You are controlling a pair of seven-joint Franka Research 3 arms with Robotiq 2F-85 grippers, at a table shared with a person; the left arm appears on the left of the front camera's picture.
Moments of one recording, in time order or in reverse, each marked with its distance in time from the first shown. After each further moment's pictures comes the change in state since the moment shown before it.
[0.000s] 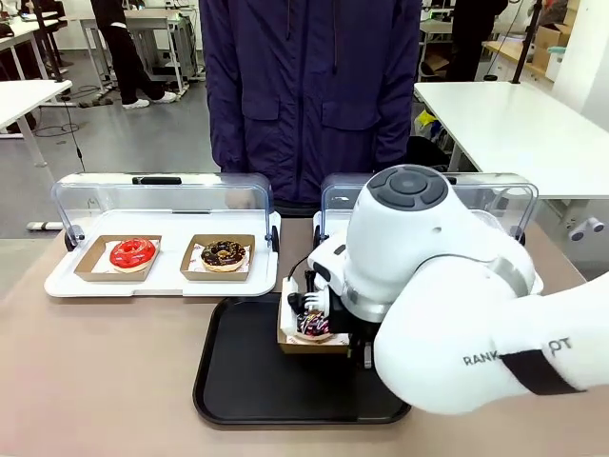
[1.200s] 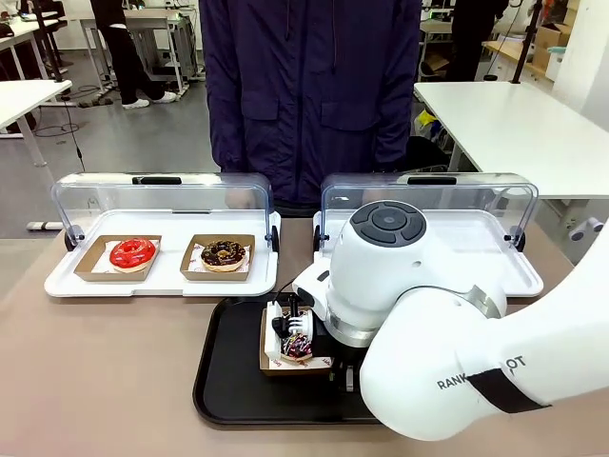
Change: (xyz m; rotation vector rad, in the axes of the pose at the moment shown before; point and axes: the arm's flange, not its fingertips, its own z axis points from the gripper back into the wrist) left arm 0.000 0.000 0.000 0.000 0.000 0.000; right arm 0.014 0.013 -0.030 0.034 -0.039 0.007
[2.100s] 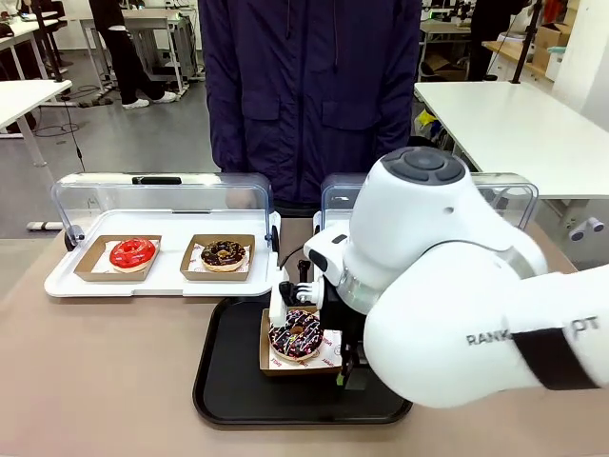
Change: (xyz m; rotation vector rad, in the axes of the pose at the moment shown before) left arm 0.000 0.000 0.000 0.000 0.000 0.000; right arm -0.009 -0.006 0.067 0.031 -0.049 -0.044
